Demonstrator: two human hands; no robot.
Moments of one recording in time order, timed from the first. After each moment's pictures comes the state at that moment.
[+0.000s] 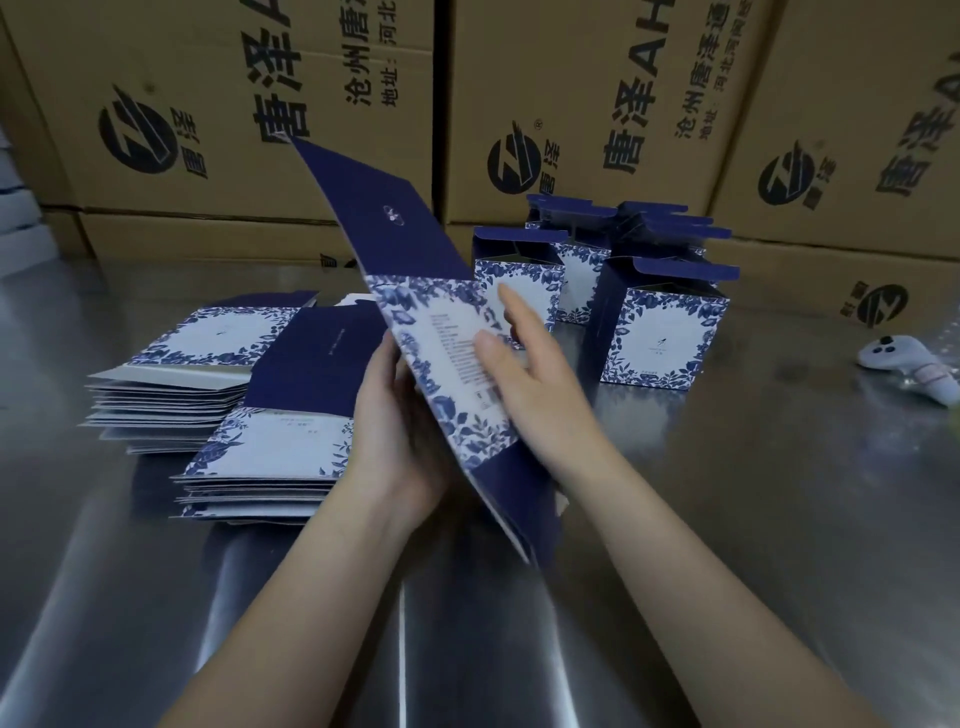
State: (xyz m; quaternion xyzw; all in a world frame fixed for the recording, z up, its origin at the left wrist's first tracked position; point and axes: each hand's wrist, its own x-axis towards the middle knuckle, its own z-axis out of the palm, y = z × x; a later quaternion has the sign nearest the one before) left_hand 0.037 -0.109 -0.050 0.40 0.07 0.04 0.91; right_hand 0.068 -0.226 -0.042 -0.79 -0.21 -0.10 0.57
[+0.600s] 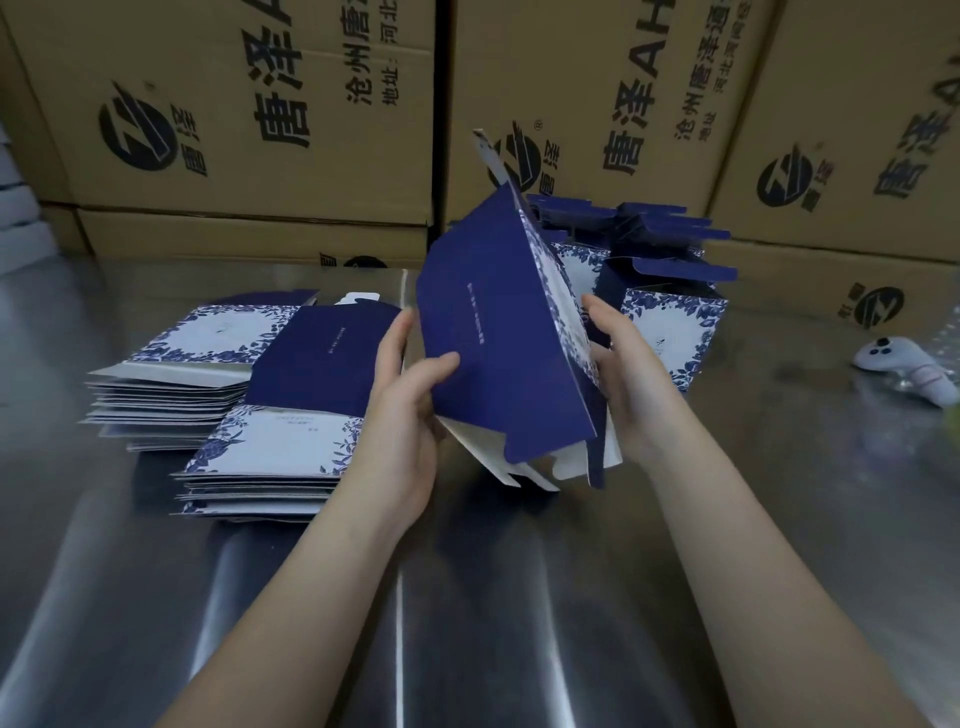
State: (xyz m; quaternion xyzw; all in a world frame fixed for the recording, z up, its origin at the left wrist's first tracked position) left_hand 0.044 -0.106 -0.061 0.49 -0.04 0.10 0.87; right_hand 0.098 -0.287 -0.031 -0.65 -0.04 0.03 0.76
